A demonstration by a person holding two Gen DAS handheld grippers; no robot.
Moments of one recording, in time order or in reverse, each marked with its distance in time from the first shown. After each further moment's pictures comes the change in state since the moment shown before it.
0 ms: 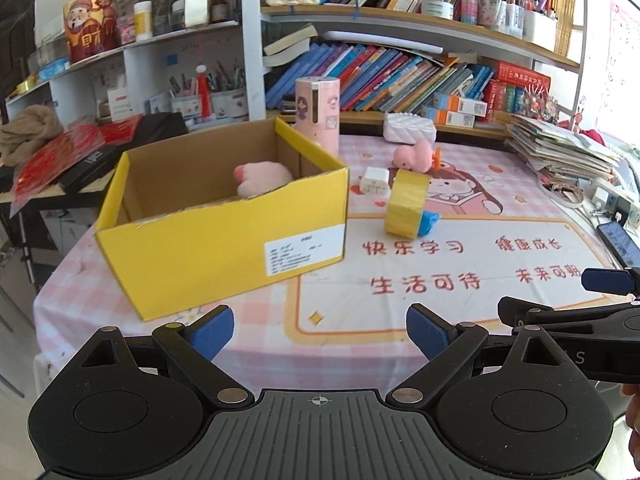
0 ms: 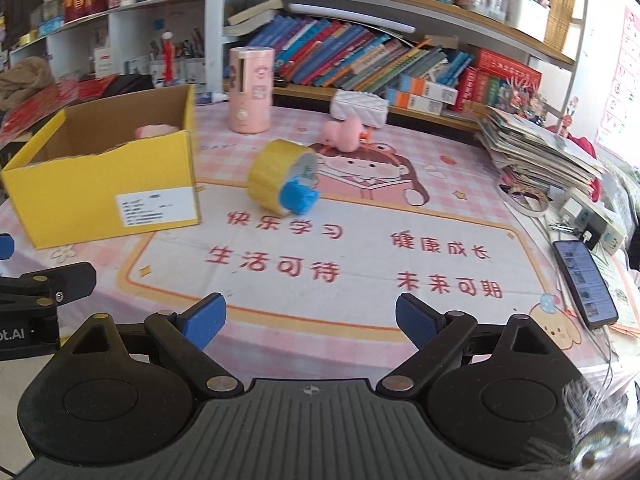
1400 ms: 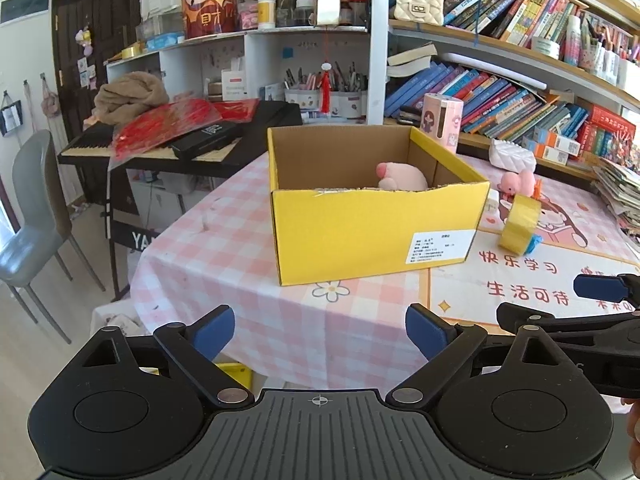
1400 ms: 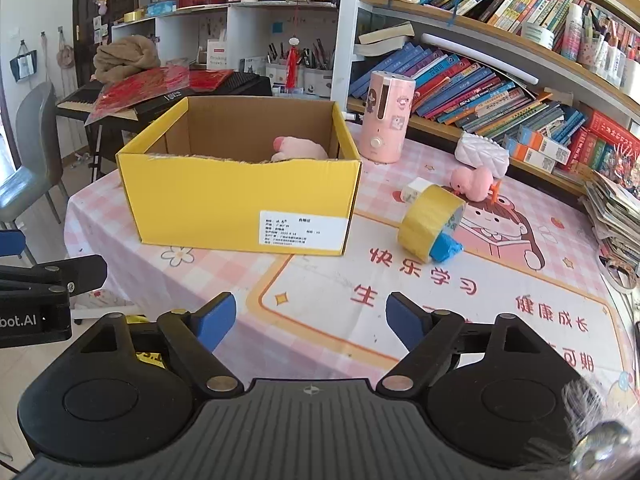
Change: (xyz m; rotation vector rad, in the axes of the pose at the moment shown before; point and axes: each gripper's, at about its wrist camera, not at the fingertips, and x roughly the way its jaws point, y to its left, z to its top) left arm -0.046 0.081 -0.031 -0.171 -0.025 0.221; right arm -0.007 0.096 0.010 -0.189 -0.050 0.239
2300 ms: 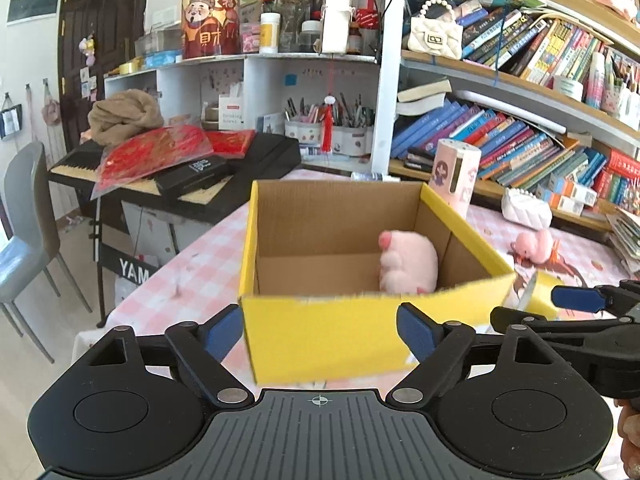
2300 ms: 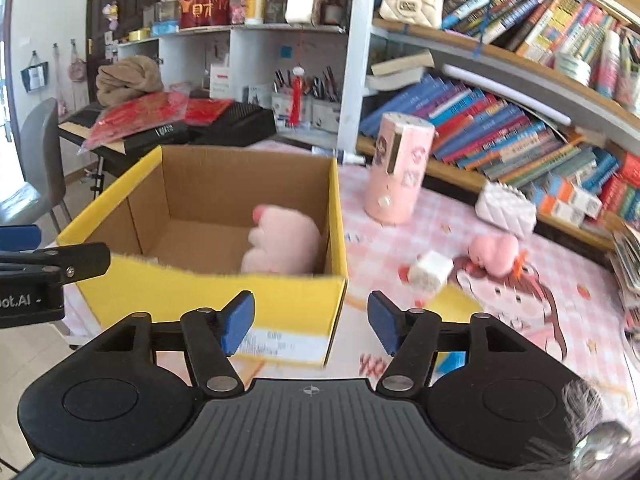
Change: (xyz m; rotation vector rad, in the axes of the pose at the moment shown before) left arm 0.058 -0.009 0.061 -0.056 -0.078 0.002; right arm 0.069 -0.030 0.076 -0.037 -0.059 0.046
